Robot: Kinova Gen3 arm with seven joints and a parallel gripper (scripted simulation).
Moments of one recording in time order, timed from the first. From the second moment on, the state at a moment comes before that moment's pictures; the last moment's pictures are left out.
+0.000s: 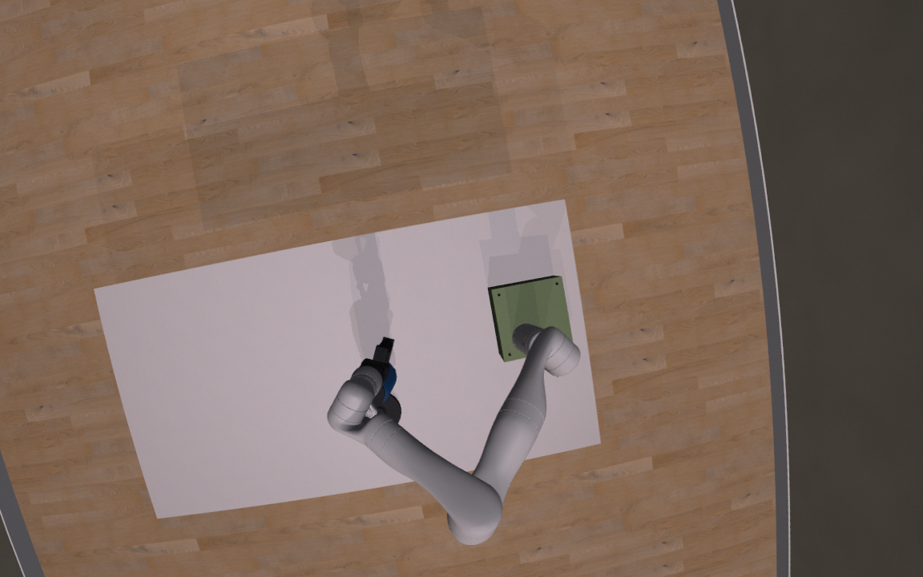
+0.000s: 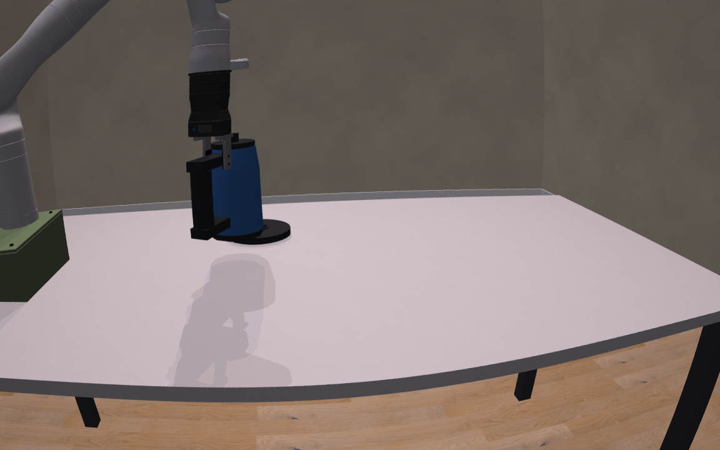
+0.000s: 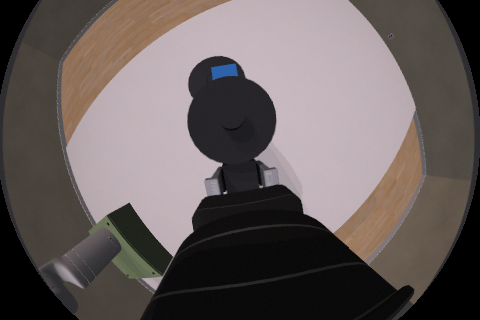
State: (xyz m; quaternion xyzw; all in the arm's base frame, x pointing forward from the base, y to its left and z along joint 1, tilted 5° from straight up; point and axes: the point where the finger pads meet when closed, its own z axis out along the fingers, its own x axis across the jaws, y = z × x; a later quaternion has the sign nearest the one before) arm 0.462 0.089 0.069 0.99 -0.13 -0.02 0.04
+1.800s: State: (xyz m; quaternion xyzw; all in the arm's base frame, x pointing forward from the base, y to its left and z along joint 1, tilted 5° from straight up) arm 0.473 0.221 0.060 0.99 -0.12 -0.02 0.04
